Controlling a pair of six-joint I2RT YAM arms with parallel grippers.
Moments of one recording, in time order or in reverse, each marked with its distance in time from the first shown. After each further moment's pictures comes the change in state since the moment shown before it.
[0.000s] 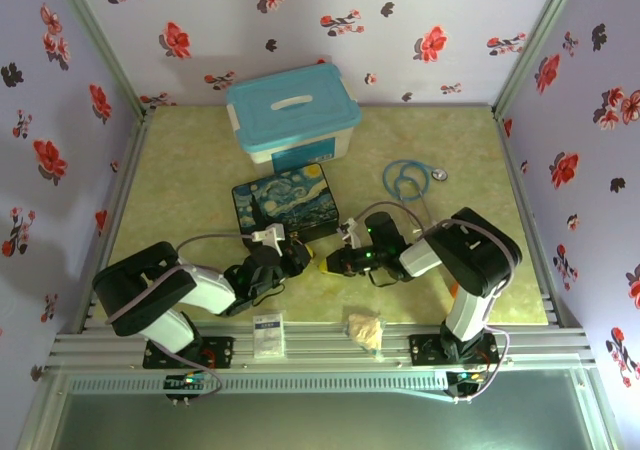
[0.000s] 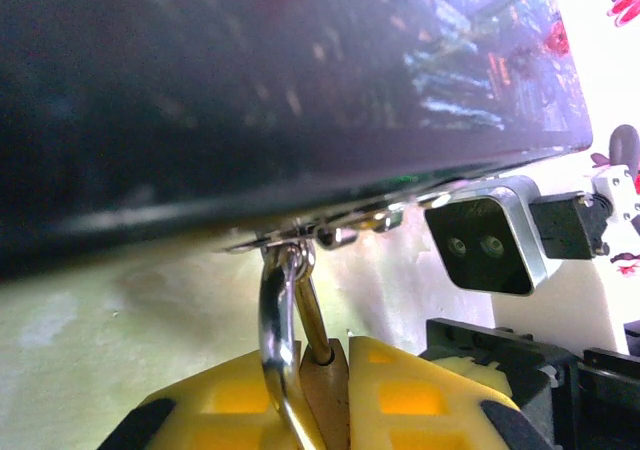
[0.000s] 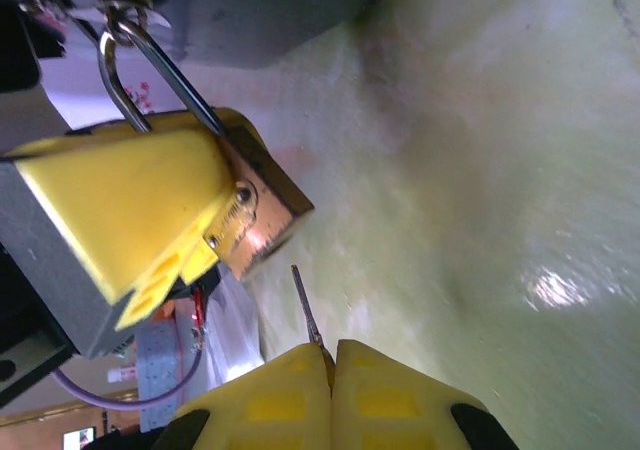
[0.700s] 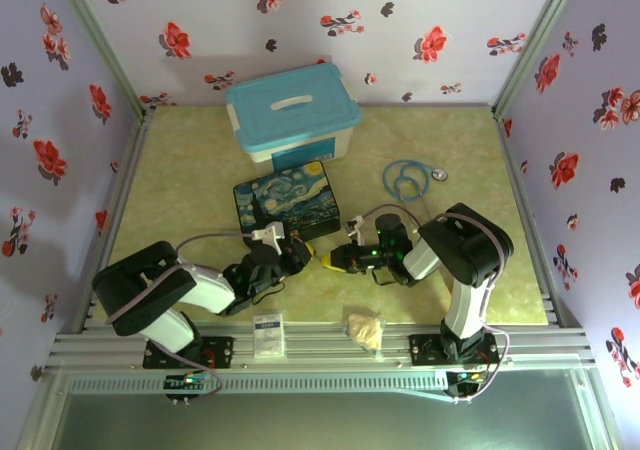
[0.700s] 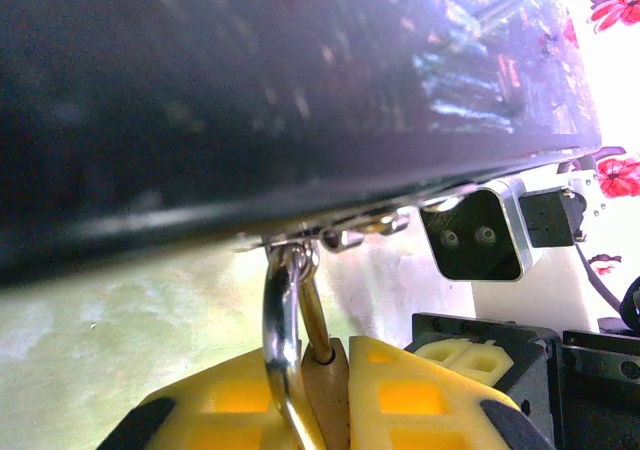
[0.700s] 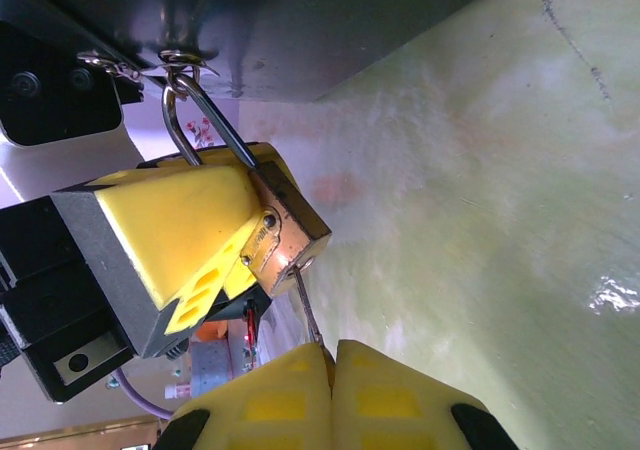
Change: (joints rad) left arm 0.021 0.000 -0.001 0.024 0.032 -0.008; right arm -0.049 0.069 -0.065 0.300 -0.056 0.157
